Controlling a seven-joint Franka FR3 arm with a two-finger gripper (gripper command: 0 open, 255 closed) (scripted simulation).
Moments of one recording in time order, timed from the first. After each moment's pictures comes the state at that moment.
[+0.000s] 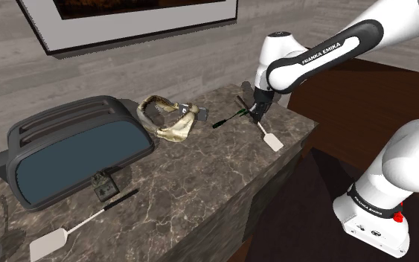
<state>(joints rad) -0.07 -0.23 0.09 -2.52 0.02 2.35 0.12</state>
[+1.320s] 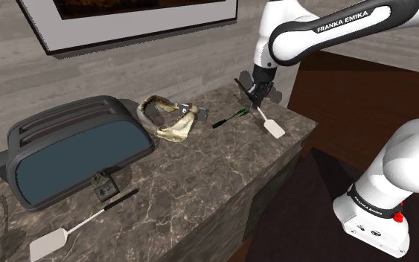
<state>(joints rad) -0.04 -0.34 0.12 -2.37 0.03 2.10 0.16</state>
